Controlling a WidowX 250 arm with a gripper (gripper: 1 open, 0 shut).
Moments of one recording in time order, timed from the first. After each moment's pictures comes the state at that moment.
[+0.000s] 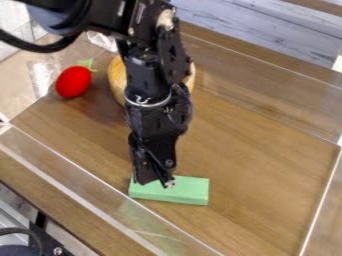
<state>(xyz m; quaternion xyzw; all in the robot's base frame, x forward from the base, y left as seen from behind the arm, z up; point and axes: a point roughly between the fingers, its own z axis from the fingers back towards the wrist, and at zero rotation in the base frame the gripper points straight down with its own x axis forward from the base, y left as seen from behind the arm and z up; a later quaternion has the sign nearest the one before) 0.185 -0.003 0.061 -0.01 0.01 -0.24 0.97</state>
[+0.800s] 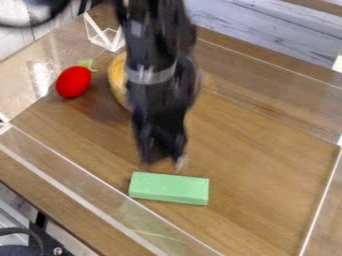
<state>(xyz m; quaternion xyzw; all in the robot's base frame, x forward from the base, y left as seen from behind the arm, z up) 0.186 -0.017 0.107 -0.02 -0.01 -0.23 0.97</state>
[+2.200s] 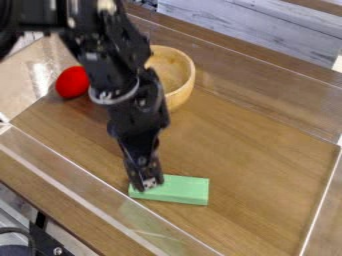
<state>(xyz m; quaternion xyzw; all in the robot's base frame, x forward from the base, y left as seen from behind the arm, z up) 0.177 -0.004 0.079 -0.05 -0.08 -0.30 0.95</state>
